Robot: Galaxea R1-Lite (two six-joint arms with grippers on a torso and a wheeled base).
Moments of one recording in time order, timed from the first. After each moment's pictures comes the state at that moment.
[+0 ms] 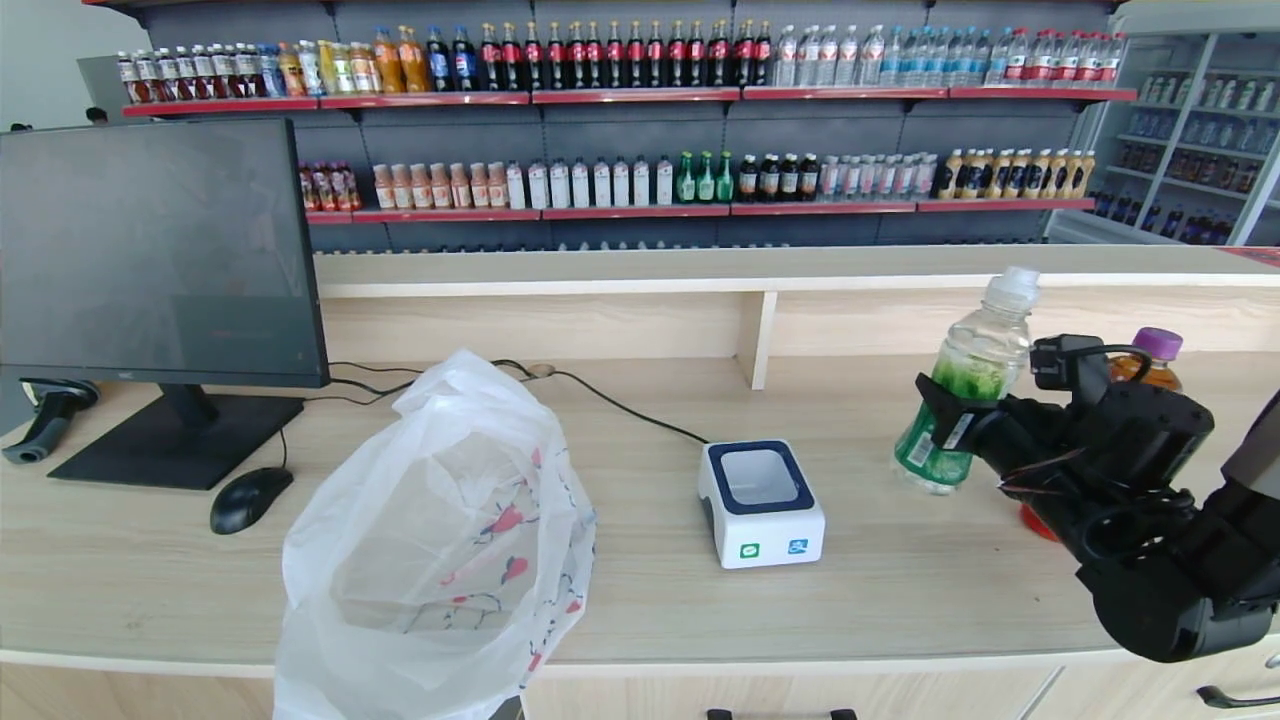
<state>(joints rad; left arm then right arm) 0.00 0.00 0.00 0.00 0.00 -0.02 0.11 2.04 -0.56 -1.57 -0.05 0.08</state>
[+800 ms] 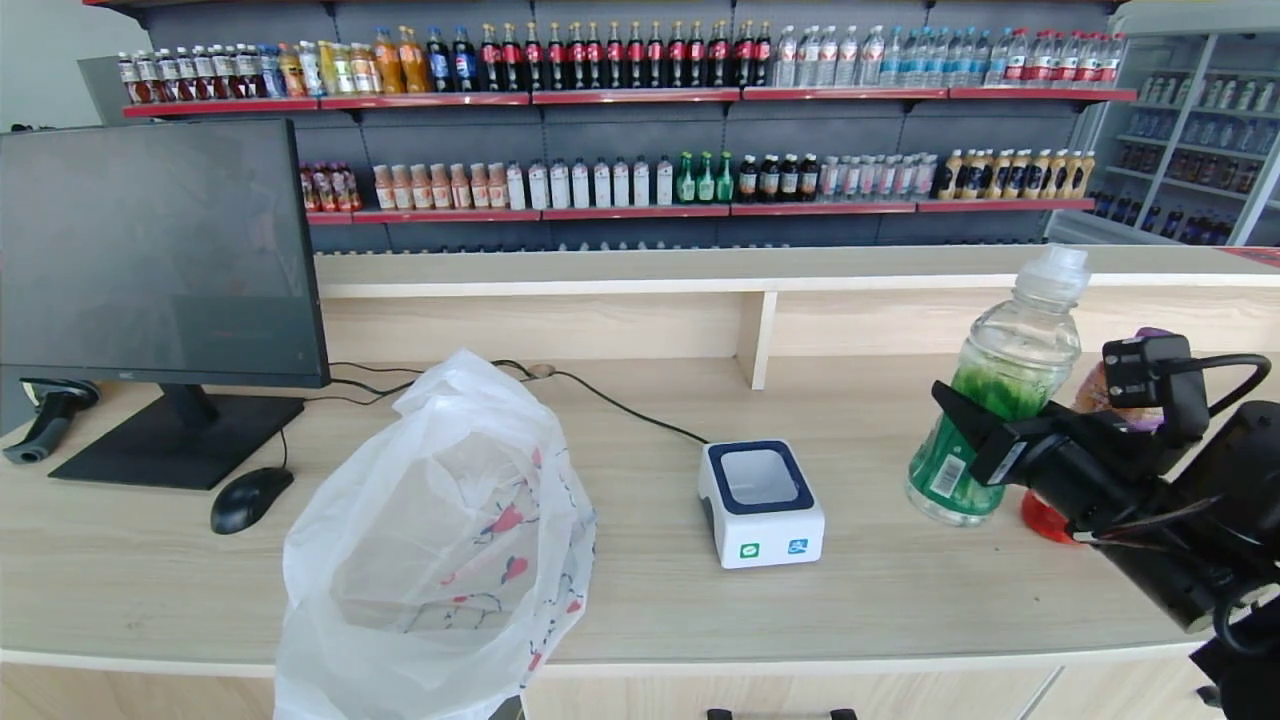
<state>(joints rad) 0.00 0.00 0.00 0.00 0.00 -0.02 0.21 1.75 -0.30 -1.57 -0.02 0.03</state>
